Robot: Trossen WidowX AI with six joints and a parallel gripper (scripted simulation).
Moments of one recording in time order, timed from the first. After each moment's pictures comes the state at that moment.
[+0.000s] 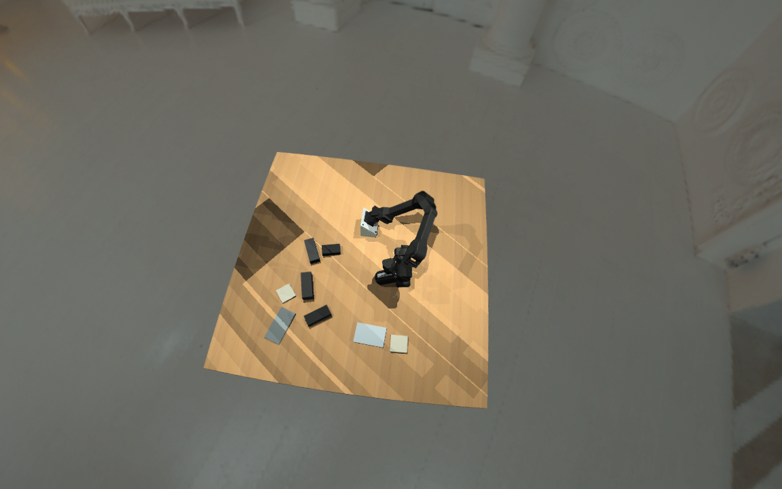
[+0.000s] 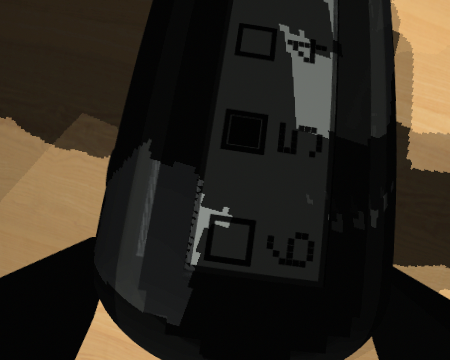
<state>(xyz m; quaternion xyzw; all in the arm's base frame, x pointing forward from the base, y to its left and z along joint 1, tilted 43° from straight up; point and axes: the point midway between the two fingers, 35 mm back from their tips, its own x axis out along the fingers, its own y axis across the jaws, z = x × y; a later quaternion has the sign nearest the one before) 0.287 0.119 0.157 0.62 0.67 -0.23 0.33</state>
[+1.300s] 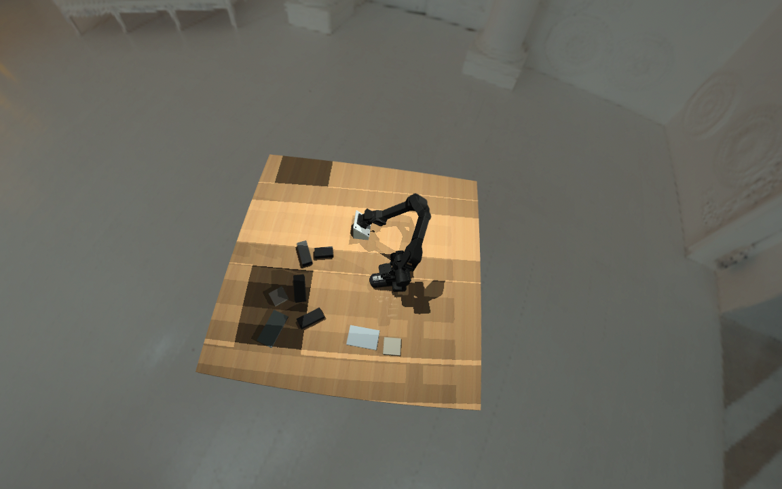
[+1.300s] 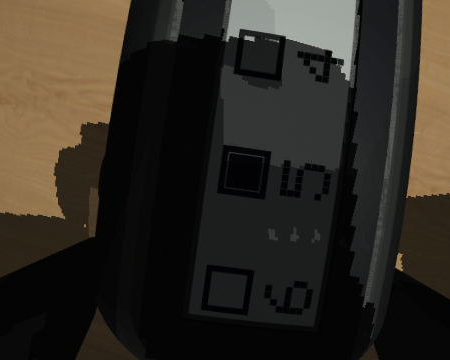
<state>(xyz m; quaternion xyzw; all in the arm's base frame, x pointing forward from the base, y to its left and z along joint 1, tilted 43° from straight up) 0.283 0.151 0.150 0.62 0.67 -0.22 0.33</state>
